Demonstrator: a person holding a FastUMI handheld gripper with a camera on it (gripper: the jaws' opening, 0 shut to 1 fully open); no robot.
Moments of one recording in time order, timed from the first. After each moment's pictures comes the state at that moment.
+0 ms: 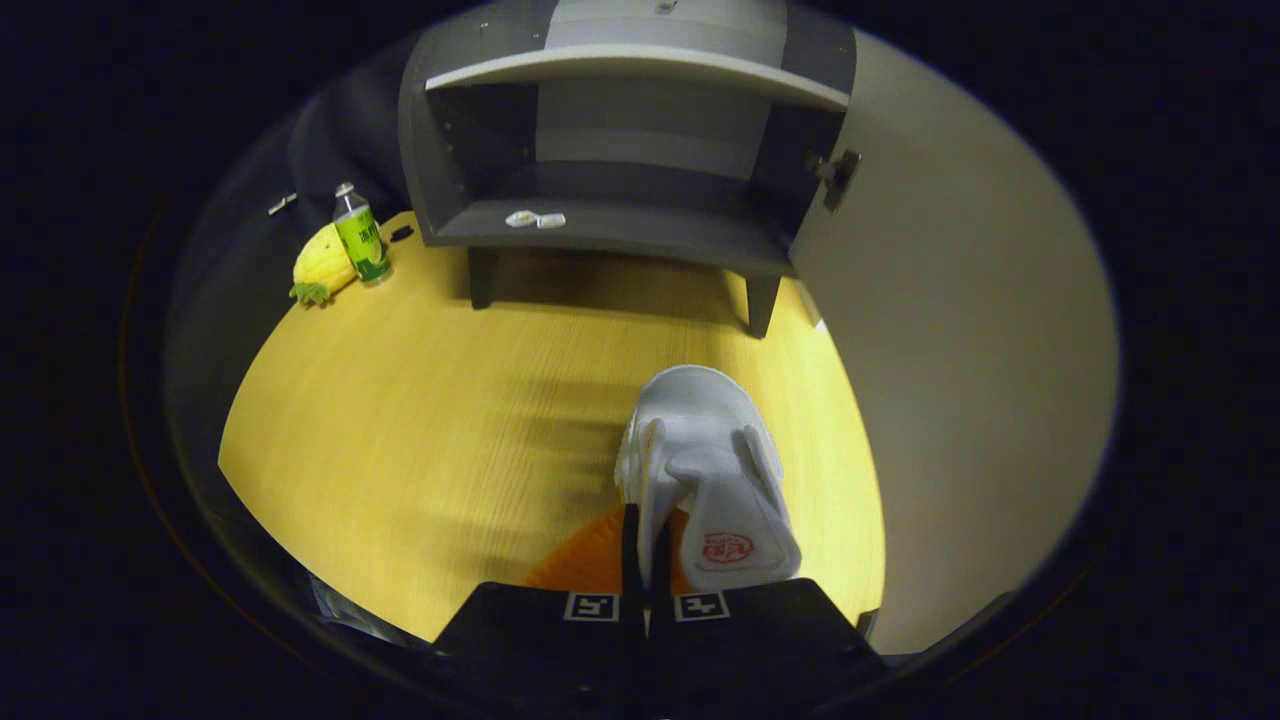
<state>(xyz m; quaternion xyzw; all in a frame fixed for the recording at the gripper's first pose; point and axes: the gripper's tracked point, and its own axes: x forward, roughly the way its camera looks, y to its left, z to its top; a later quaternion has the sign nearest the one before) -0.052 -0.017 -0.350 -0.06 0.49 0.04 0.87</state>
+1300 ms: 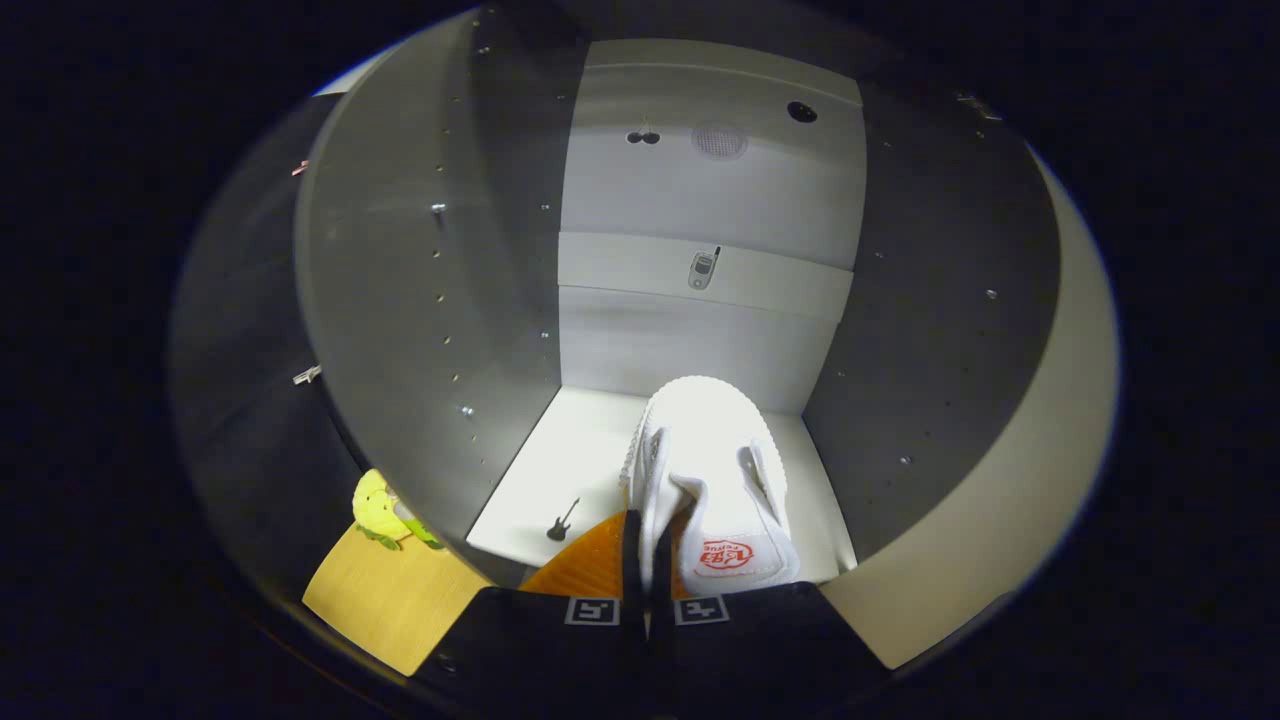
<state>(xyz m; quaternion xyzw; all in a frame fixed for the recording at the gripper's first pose) 0.246 0.082 -0.072 -0.03 0.30 0.09 0.95</state>
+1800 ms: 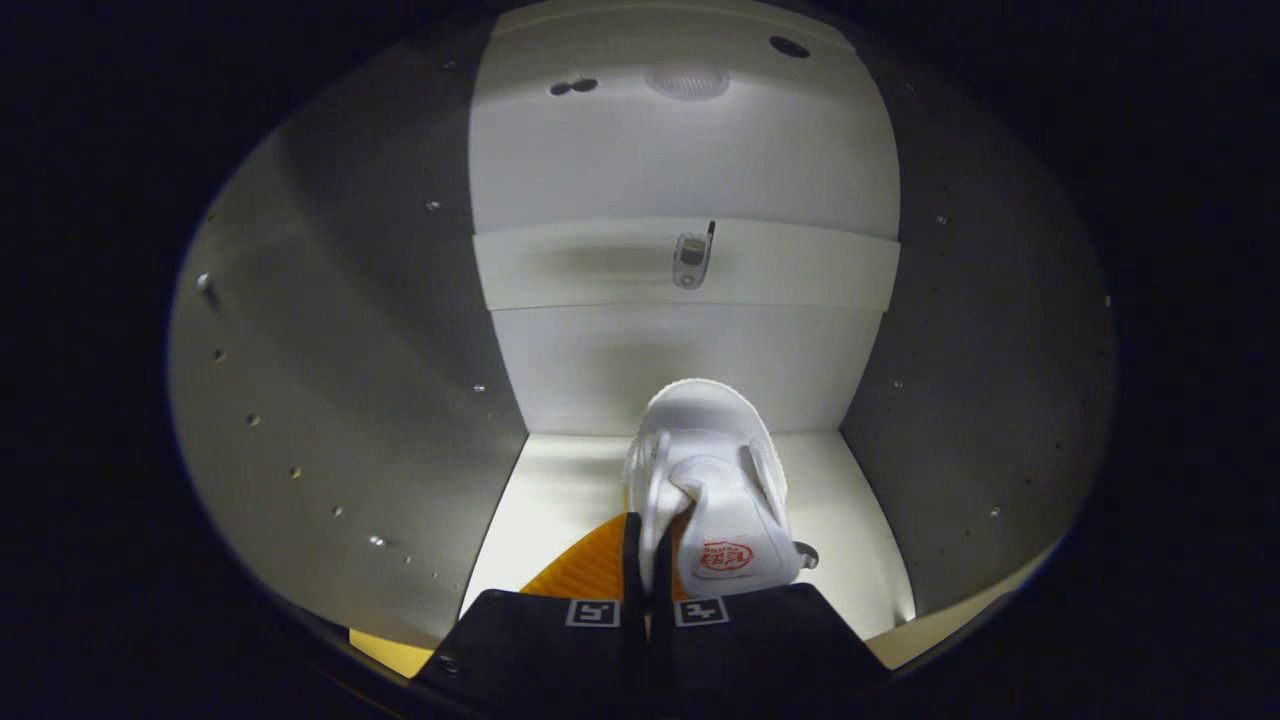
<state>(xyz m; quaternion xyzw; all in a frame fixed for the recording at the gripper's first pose) 0.354 0.097 -0.120 0.03 0.34 0.05 0.94</state>
